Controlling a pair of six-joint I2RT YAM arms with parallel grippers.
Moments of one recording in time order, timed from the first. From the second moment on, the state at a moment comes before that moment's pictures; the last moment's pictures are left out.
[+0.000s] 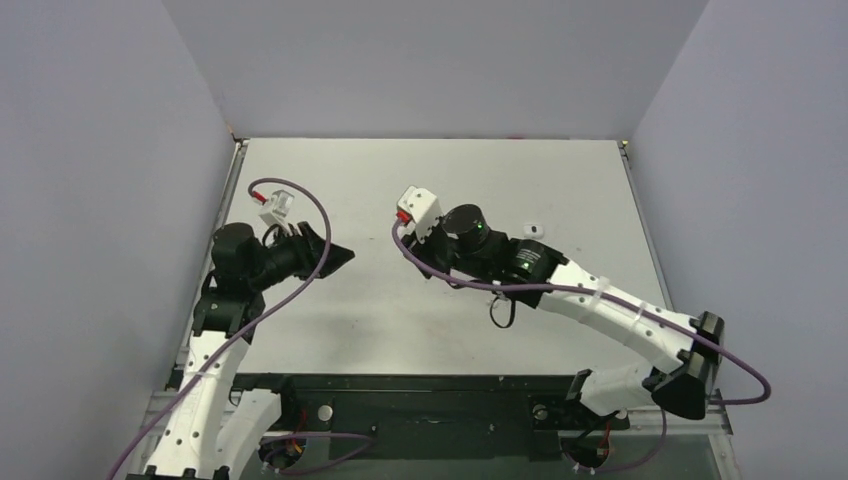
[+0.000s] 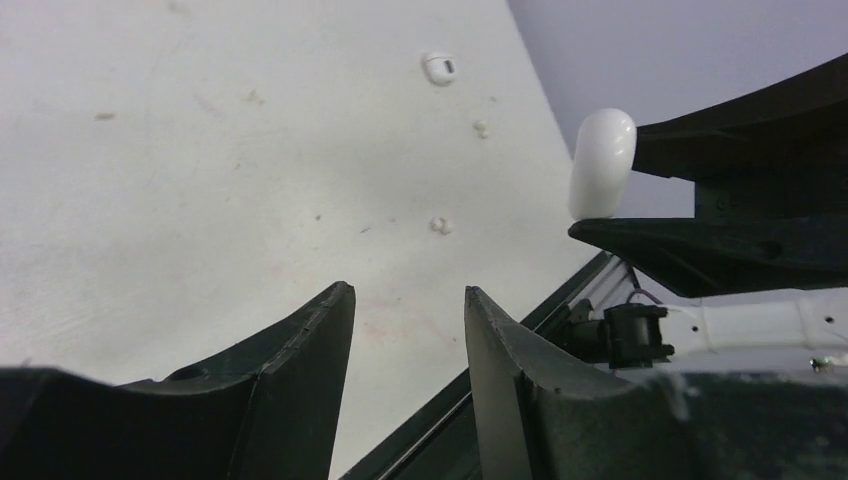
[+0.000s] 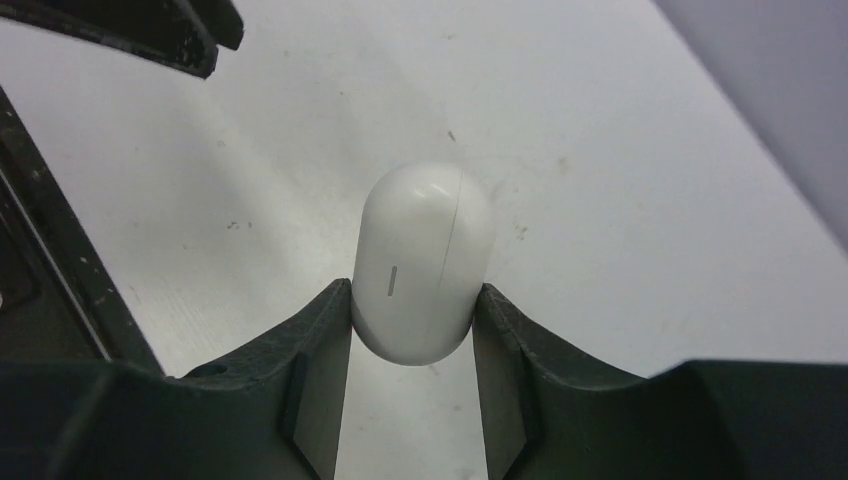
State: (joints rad) left arm -0.09 0.78 0.77 -0.39 0.62 -0.56; right arm 0.99 1.38 1.31 -0.42 0.11 -0.07
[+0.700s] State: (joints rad) left arm -0.44 0.81 1.00 -0.34 0.71 -0.40; right arm 1.17 1.21 1.30 -0.45 0.25 -0.69
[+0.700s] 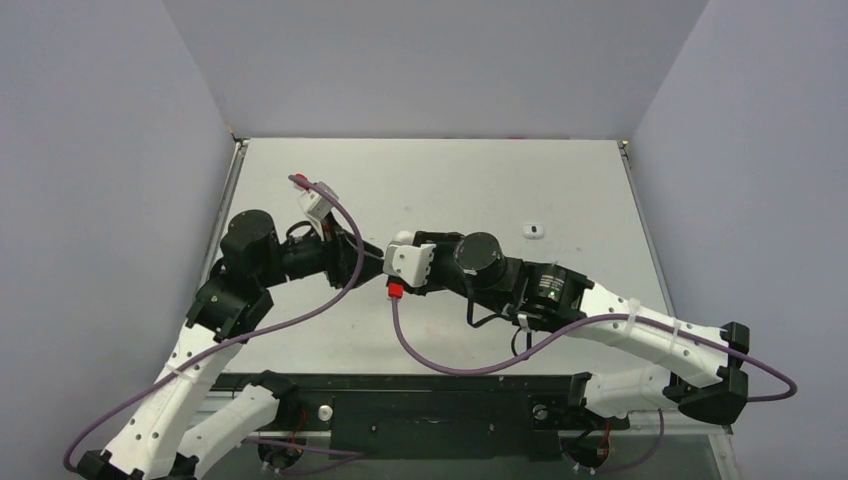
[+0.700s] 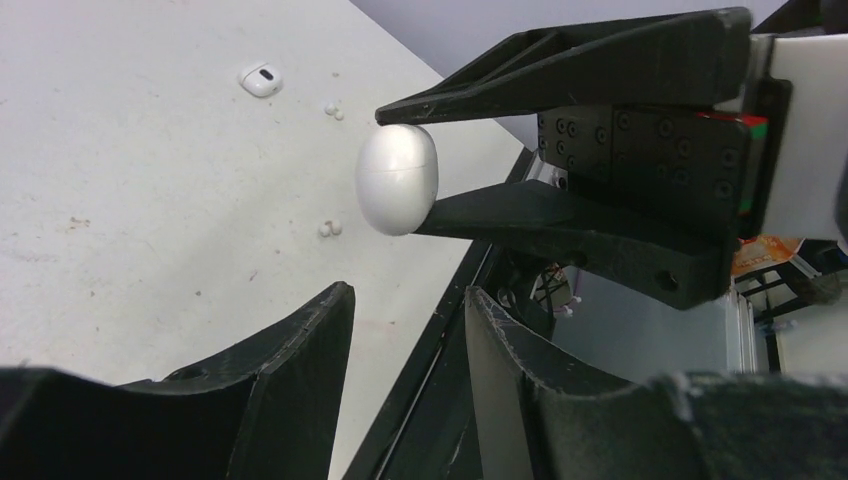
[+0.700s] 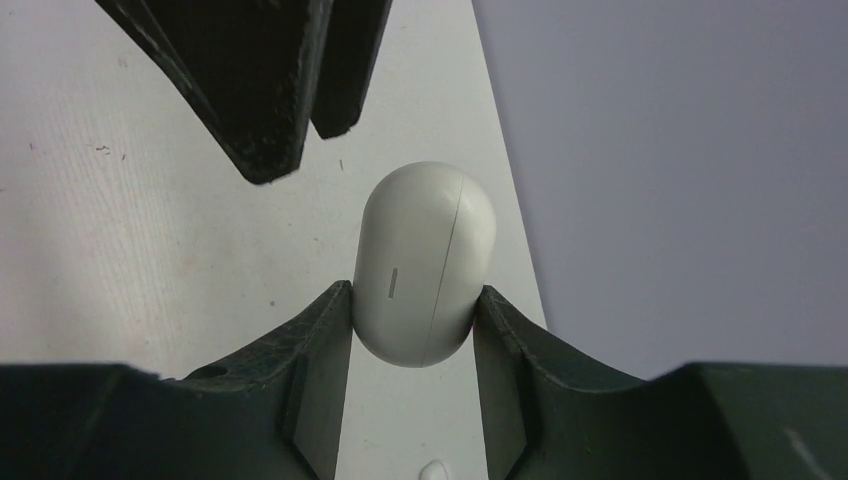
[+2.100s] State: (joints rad) left arm -0.53 0.88 1.05 -0.29 0.70 -0.41; right arm 1.31 1.24 1.36 -0.45 0.36 -0.81
